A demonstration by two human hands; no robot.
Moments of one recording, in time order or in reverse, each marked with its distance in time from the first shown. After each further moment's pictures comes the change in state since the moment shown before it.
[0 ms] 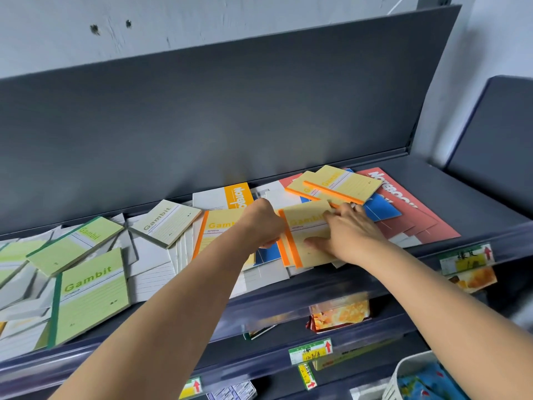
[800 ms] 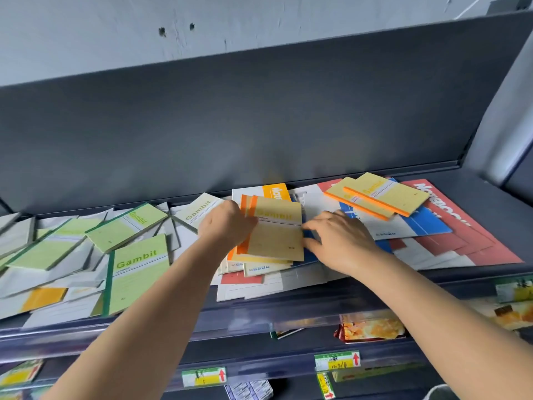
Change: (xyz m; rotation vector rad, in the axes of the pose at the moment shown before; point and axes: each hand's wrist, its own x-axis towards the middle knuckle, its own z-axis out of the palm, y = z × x) left_hand -0.004 -0.080 -0.077 0.356 0.400 -0.106; right_hand 0.000 -0.070 0.000 0.025 0.127 -0.340
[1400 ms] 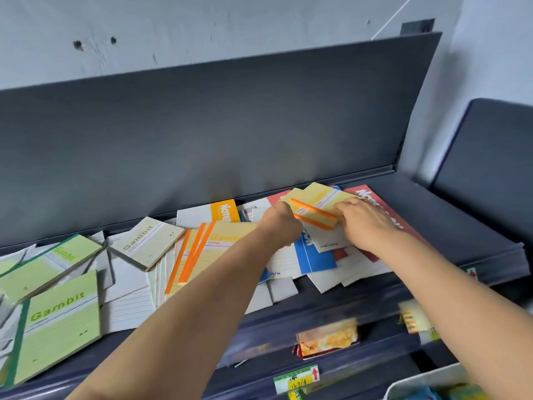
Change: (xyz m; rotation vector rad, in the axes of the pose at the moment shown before) left_hand -0.013 0.158 0.065 -0.248 -0.318 0.292; right_hand 0.009 0.143 -0.021 -0.144 0.013 0.323
